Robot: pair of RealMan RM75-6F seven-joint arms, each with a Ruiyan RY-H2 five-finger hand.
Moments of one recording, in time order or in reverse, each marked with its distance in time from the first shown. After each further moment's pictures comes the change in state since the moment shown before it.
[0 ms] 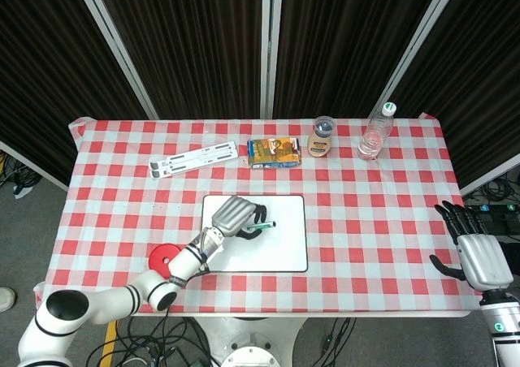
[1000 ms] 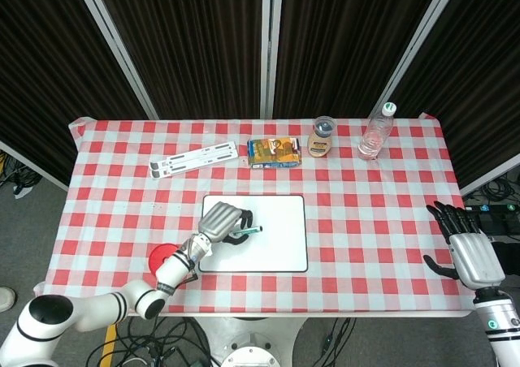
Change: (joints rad) left arm 0.071 0.040 0.042 -0.074 -0.039 0.012 0.042; right arm 0.015 -0.011 -0.001 0.000 -0.004 -0.023 -0.009
